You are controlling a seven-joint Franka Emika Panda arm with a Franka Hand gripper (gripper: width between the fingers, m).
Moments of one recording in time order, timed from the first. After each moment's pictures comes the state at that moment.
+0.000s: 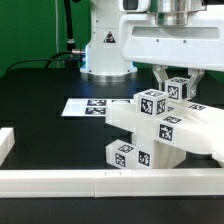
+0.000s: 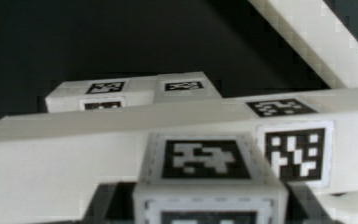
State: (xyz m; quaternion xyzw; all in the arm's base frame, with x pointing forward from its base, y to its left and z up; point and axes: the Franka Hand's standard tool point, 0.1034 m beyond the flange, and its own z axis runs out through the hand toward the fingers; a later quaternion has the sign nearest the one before) arm 0.584 0.066 0.111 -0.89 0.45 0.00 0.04
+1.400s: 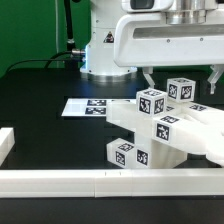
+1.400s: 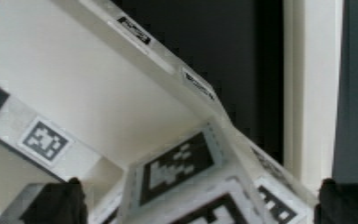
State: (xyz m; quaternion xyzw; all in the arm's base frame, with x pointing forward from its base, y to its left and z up) arm 0.584 0.072 0.112 -1.00 -0.01 -0.02 0.02
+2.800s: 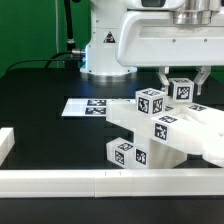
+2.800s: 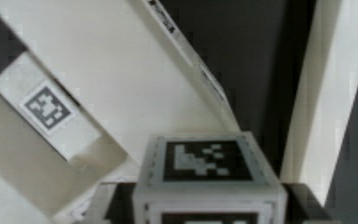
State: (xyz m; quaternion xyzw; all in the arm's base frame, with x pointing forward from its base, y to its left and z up) arm 0.585 0.071 0.112 -1.00 0.01 -0.03 0.00
